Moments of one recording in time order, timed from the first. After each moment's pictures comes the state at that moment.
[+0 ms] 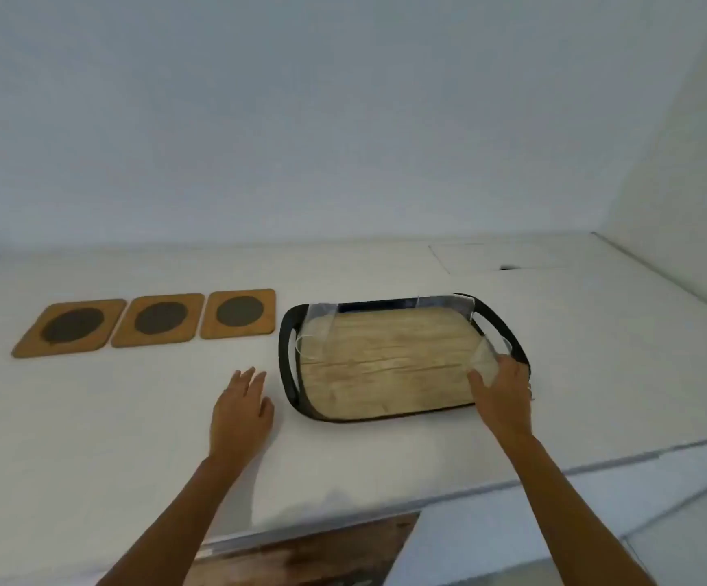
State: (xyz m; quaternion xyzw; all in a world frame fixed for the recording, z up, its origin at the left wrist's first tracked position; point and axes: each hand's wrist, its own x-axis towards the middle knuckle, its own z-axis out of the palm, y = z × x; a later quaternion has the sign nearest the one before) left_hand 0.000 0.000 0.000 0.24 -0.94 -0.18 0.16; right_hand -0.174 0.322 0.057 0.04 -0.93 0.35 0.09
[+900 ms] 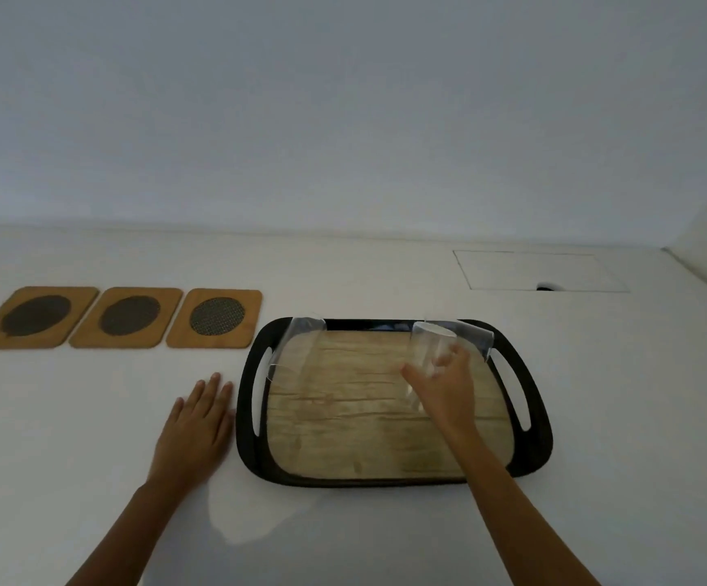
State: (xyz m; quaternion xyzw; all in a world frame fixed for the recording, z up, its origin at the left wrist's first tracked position) left_hand -0.037 -0.023 -0.020 0.29 -0.95 -0.12 0.04; right_hand -0.269 0.237 0.050 0.08 -0.85 0.52 -0.04
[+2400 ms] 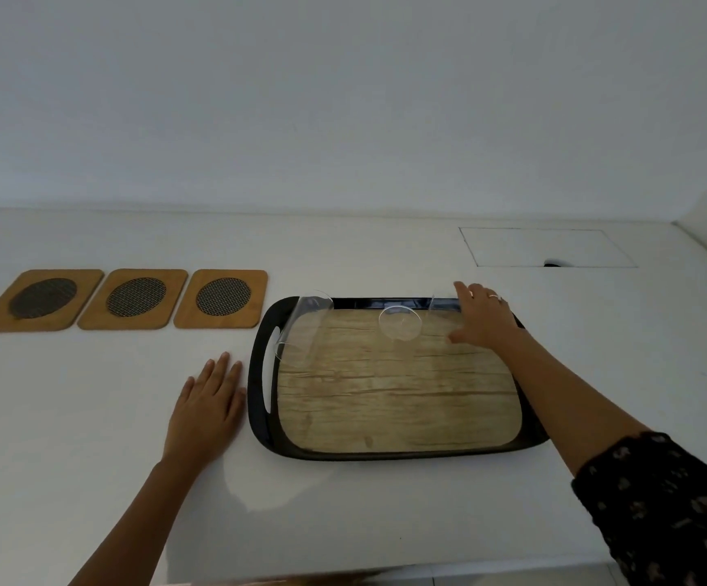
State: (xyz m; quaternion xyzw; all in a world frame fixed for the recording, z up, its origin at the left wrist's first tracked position) left_hand -0.036 -0.023 -0.020 0.29 -0.95 -0.14 0.07; right_hand -0.385 0.249 0.070 0.33 -0.94 -0.05 -0.06
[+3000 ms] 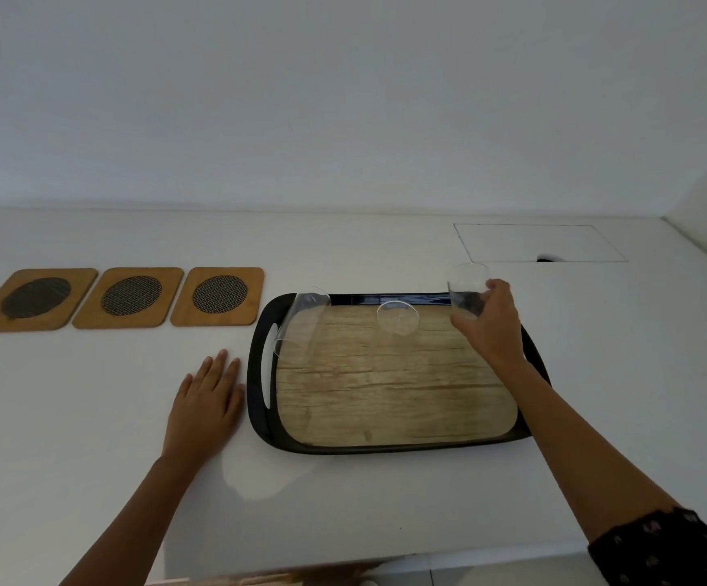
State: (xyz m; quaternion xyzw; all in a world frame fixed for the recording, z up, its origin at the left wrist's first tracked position) left_hand -0.036 -0.025 -0.020 0.29 -0.94 -0.14 0.07; right_hand -0.345 0.268 0.057 0.19 -0.89 0.41 0.09
